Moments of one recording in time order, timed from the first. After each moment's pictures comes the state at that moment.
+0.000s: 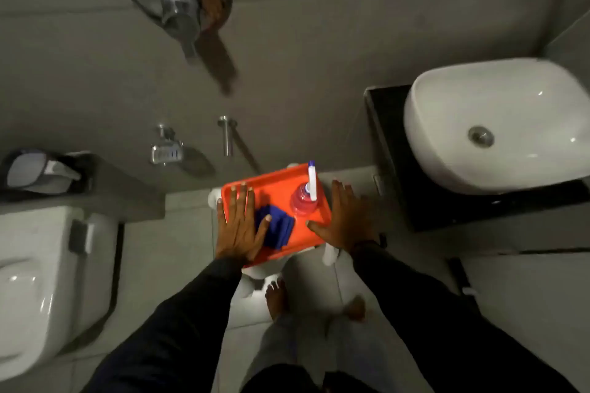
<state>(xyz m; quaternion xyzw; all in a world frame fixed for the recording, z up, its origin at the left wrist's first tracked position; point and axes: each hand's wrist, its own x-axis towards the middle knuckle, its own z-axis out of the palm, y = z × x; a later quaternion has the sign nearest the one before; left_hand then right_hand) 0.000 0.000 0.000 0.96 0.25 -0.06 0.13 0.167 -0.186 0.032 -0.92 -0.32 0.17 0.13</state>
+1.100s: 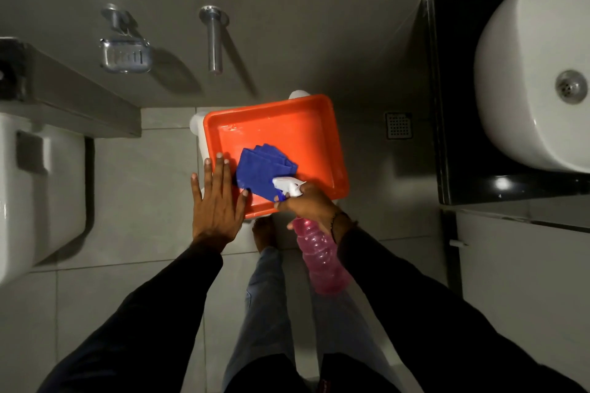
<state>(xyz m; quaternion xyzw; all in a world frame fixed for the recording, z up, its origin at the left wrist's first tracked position) -0.051 -0.002 -0.135 0.92 0.35 -0.12 0.14 0.123 -0.136 -0.093 -0.76 -0.01 0.59 0.27</state>
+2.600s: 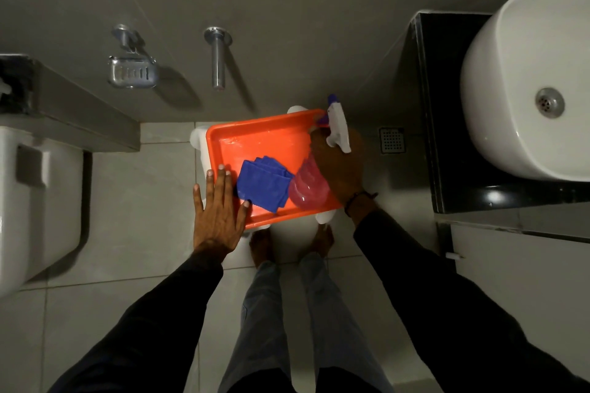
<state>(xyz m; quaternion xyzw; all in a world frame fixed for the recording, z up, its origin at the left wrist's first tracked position) -0.051 0.000 -0.134 0.91 0.36 -0.12 0.18 0.180 -0.098 -0.008 -0.85 -0.05 0.18 0.49</state>
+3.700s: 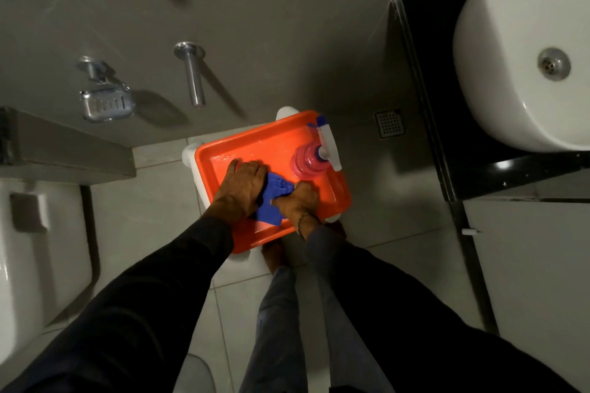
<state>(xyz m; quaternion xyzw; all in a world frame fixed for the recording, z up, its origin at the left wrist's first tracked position) 0.065 0.057 -0.129 0.96 0.08 -0.25 0.11 0.120 -0.080 -0.126 -0.86 0.08 0.41 0.29</state>
